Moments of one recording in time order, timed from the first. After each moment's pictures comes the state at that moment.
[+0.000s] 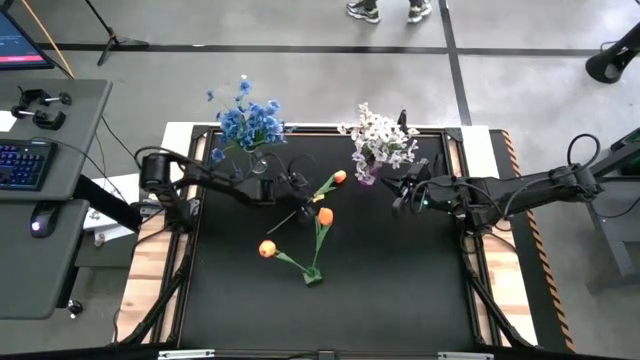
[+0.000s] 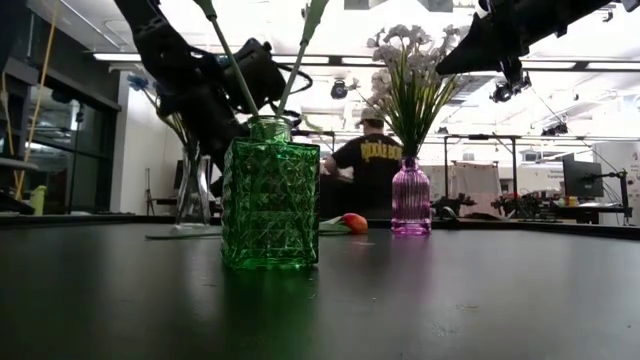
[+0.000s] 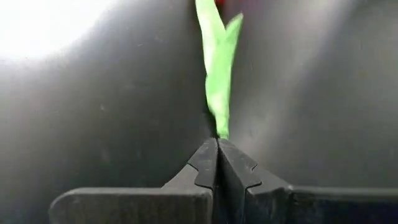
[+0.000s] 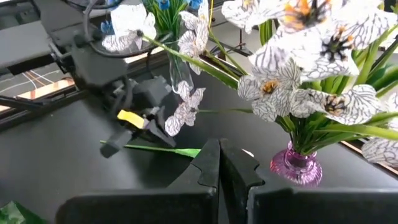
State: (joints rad) left arm 0.12 1.77 0.81 0.06 -0.28 -0.45; right arm 0.12 0.87 0.64 -0.18 0.59 0.38
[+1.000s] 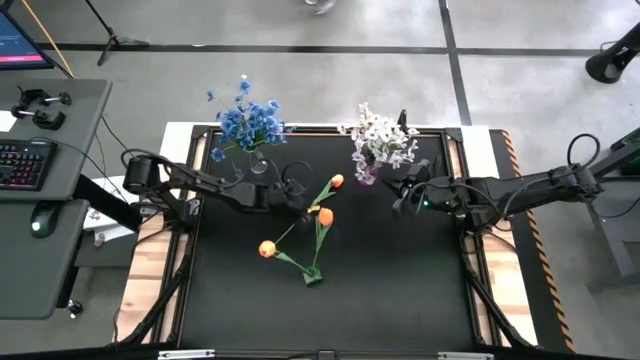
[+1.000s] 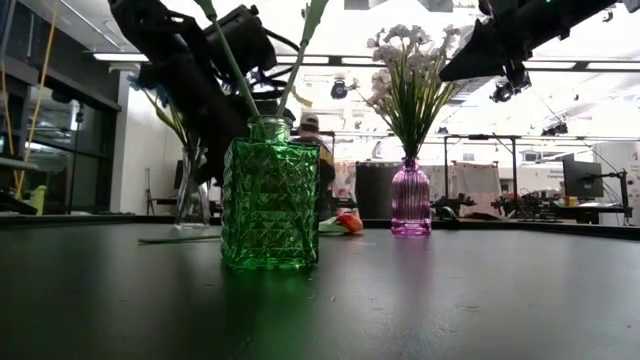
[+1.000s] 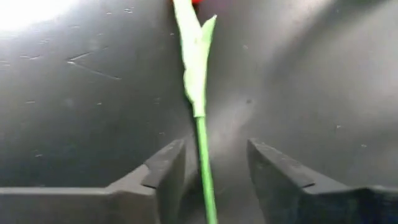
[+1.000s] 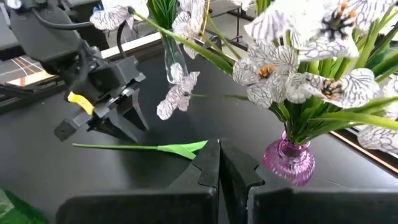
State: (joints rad) left arm 0.02 1.66 0.81 -0.07 -0.26 -0.65; right arm 0.12 0.87 0.64 -0.23 0.59 0.39
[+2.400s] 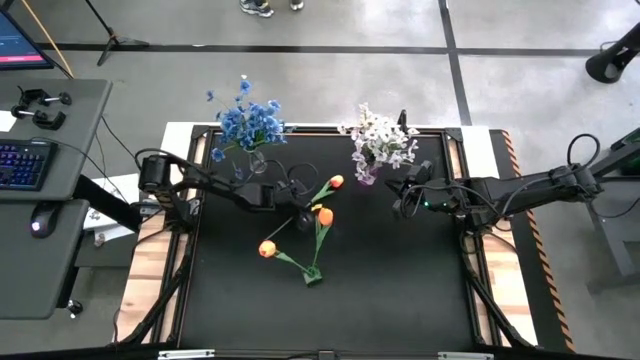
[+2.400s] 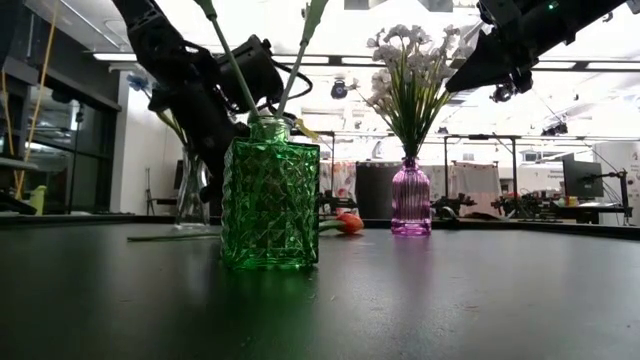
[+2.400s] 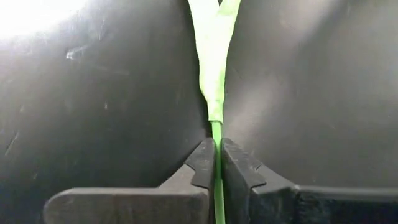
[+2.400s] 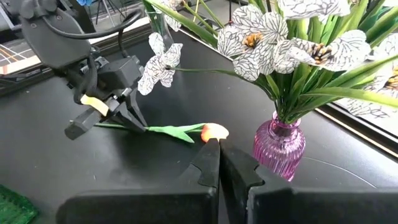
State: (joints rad) left arm 0.06 1.77 0.81 -0.01 -0.25 -0.57; right arm 0.12 0.87 0.64 -0.31 0.60 0.45
